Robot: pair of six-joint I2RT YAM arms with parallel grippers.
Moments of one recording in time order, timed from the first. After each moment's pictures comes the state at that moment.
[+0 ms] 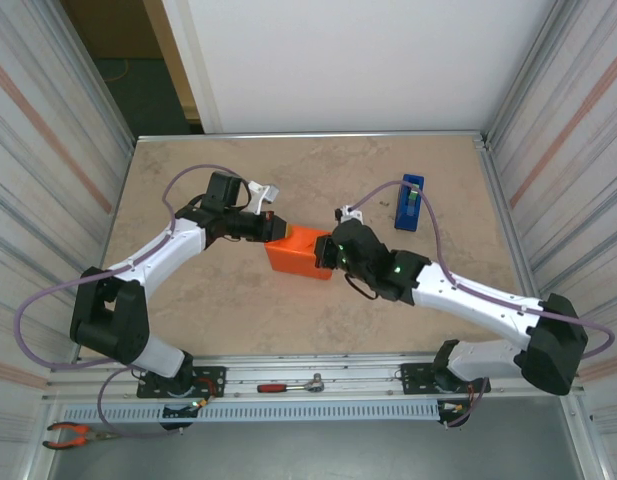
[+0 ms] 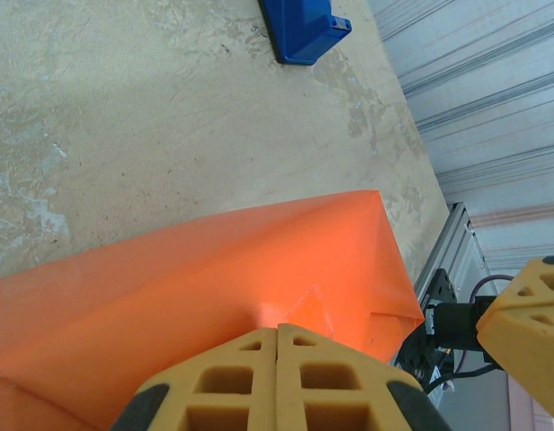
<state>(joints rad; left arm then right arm) -0.39 1.49 1.05 -0.40 0.76 -0.28 0.95 1.26 0.93 -0.25 0.23 0.83</state>
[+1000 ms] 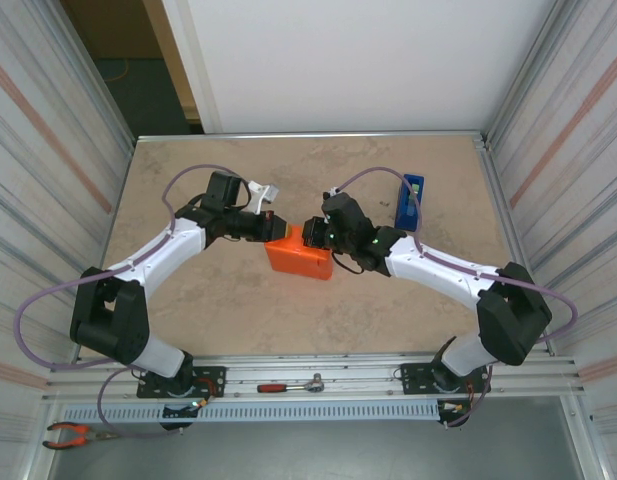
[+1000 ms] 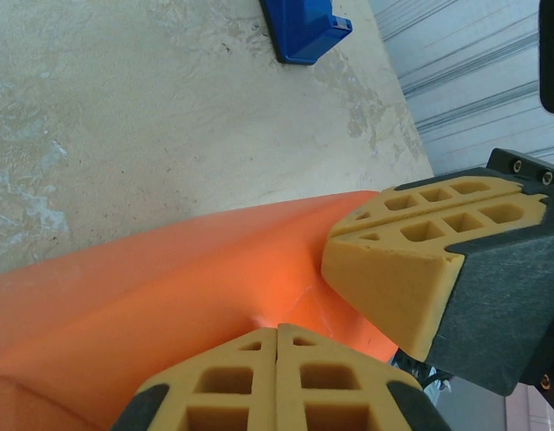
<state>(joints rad) -0.39 1.49 1.06 -0.41 0.76 -0.30 0.81 1.49 1.04 -0.17 0.02 0.85</state>
